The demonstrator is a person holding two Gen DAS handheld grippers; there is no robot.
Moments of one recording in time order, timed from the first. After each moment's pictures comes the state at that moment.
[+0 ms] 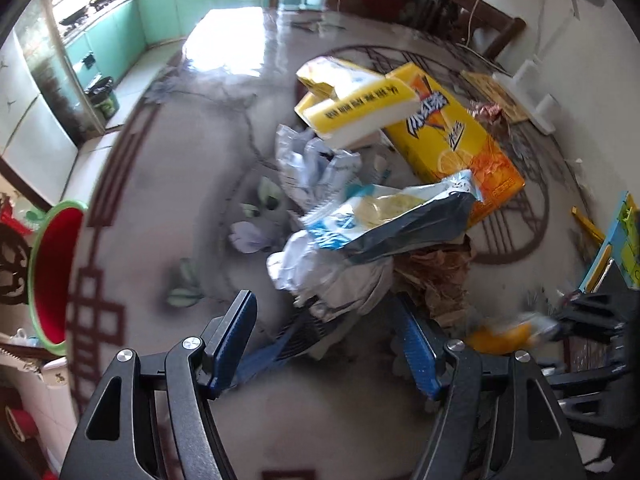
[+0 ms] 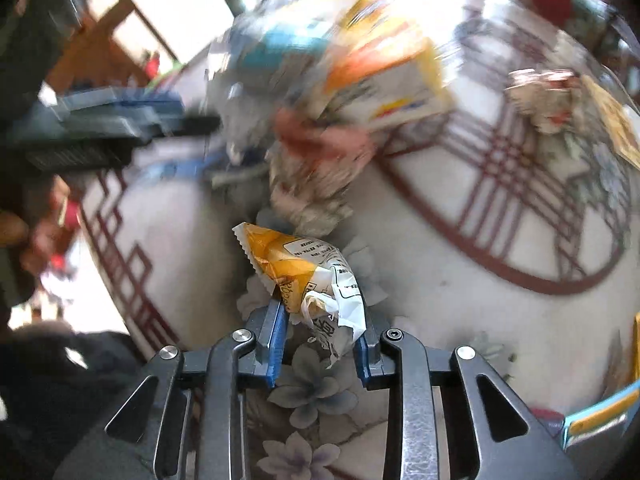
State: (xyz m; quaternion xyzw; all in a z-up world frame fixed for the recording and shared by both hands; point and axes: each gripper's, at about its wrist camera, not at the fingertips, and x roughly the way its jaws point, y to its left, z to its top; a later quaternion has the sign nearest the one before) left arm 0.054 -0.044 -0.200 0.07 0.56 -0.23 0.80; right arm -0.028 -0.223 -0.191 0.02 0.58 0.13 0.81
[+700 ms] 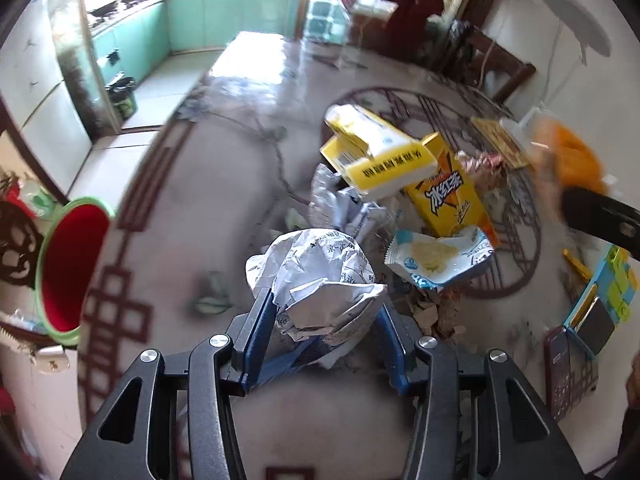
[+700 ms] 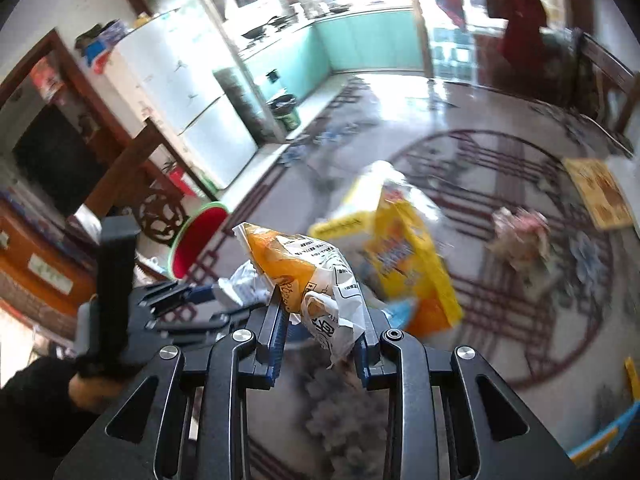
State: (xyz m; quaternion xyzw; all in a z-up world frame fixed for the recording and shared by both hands) left arm 0.043 -0.003 -0.159 0.02 0.51 -0.20 0.83; right arm 0.029 -0.205 -0.092 0.08 0.45 0.17 0.87
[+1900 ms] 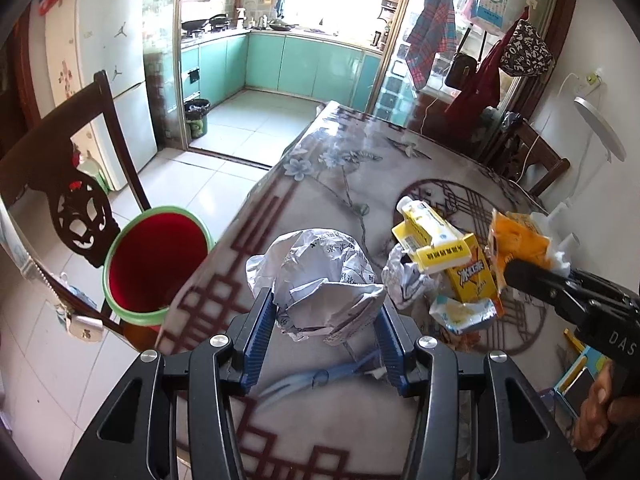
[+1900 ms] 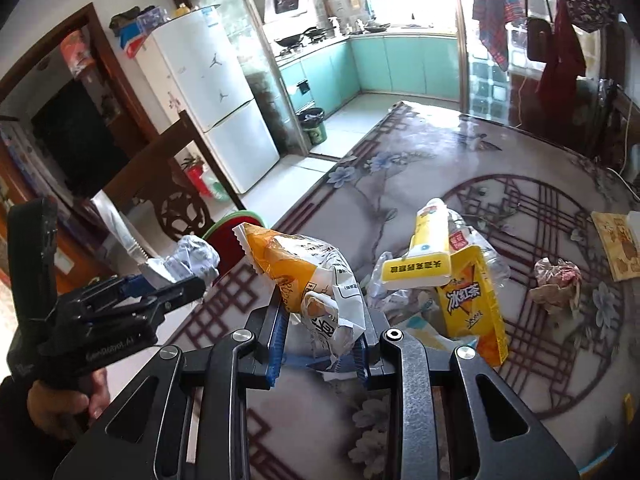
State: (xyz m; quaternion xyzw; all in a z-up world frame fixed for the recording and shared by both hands) left arm 0.009 0.078 -0.080 -0.06 0.44 -0.09 0.89; right arm 0.019 -0.154 -0.075 0.05 0.41 0.18 0.89
